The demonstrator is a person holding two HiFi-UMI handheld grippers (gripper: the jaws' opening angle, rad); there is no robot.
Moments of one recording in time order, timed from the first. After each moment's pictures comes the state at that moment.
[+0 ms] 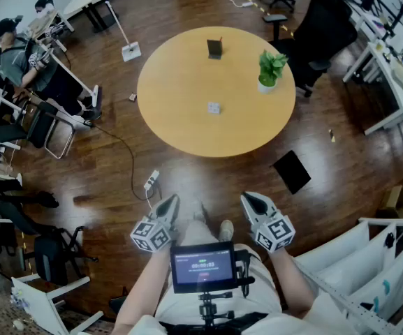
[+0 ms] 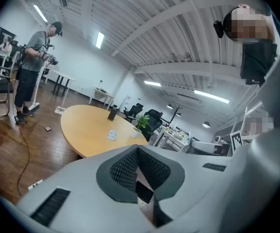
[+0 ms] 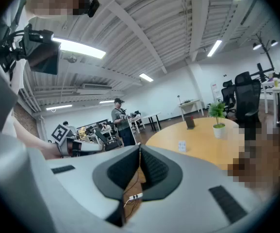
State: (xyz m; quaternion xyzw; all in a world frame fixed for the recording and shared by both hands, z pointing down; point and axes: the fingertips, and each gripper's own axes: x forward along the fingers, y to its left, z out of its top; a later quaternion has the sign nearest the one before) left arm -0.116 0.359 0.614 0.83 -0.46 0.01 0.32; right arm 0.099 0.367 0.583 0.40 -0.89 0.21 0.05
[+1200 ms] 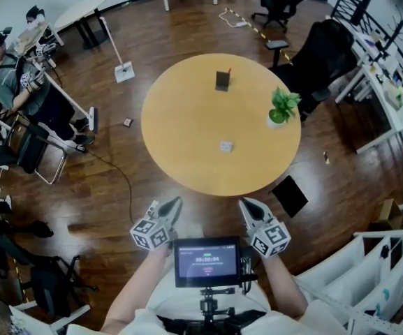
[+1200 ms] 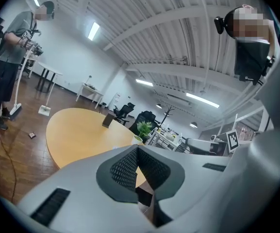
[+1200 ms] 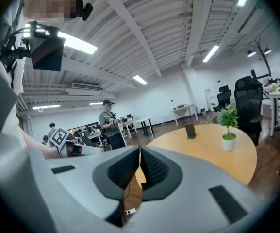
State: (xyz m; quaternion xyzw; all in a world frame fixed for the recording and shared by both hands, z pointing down) left arm -0.194 0.190 0.610 0.86 -0.39 0.01 0.32; right arm 0.003 0.216 0.567 0.44 -0.87 0.20 0.04
